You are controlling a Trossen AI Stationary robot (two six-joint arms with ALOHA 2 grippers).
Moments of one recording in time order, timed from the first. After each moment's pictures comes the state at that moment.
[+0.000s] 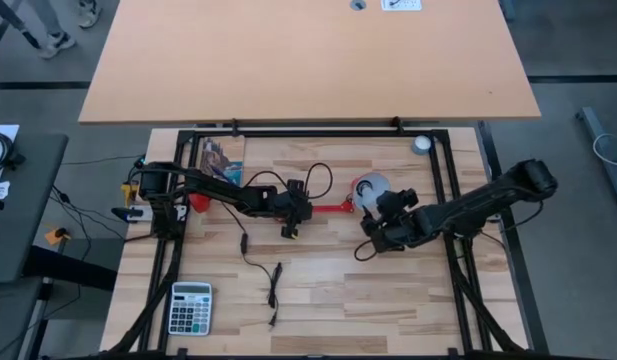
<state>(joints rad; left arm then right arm) 0.07 1.85 0.98 0.01 -0.22 0.42 0.29 1.36 0.71 -0.61 0.95 1.08</state>
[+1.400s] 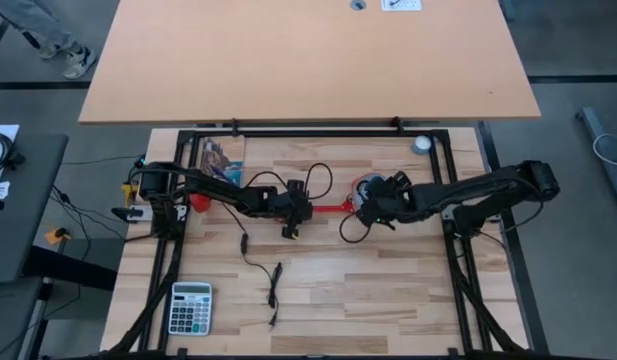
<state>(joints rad) 0.07 1.85 0.98 0.02 -0.24 0.41 0.08 1.34 0.86 -0.68 0.69 0.68</state>
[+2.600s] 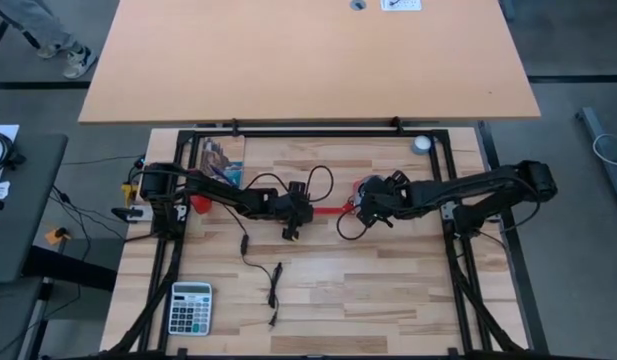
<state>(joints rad) 0.05 1.85 0.98 0.06 -0.24 0.43 0.04 1.36 0.86 -0.69 0.60 0.62</state>
